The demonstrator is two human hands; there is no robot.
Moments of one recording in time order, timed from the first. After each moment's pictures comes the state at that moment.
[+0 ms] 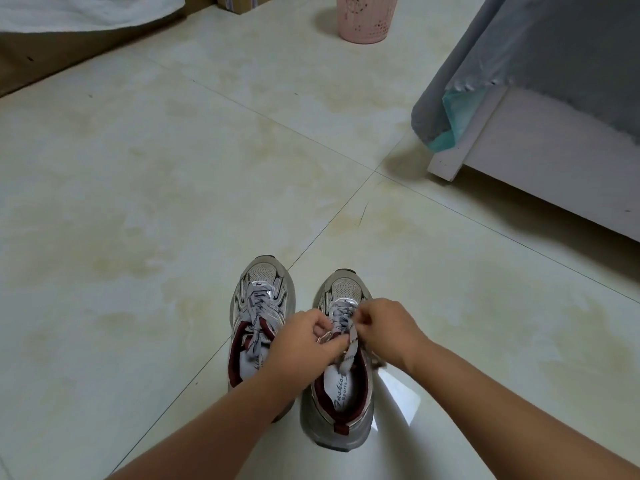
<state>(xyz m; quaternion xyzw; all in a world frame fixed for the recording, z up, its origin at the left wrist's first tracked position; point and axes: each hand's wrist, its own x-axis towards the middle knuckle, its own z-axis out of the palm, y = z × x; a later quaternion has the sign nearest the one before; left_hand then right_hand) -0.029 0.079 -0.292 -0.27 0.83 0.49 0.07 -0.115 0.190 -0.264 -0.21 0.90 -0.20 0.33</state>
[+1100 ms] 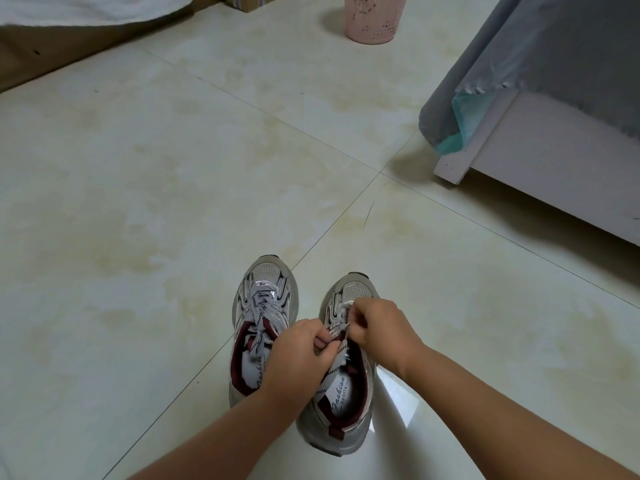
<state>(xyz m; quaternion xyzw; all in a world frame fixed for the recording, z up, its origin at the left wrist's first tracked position) -0.015 0.081 -0.301 -0.24 0.88 0.40 -0.03 -0.114 0.183 -0.277 -0.28 0.89 -0.22 0.29</state>
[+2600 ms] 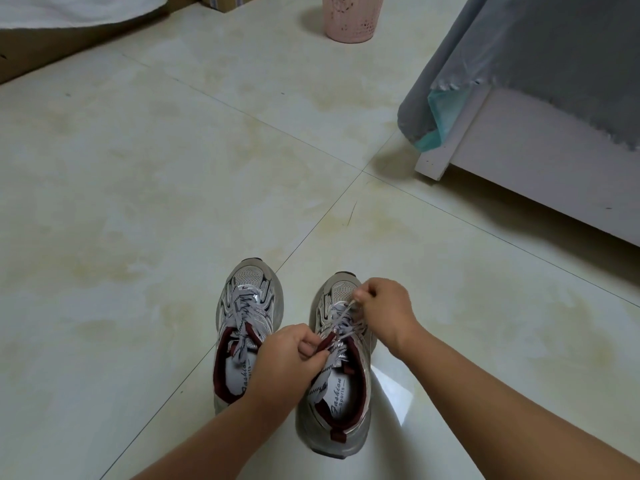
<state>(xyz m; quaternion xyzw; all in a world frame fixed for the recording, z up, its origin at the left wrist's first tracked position) -0.014 0.084 -0.293 -0.26 0.84 0.47 0.01 -0.135 0.186 -0.282 -0.04 0.87 -0.42 0.27</state>
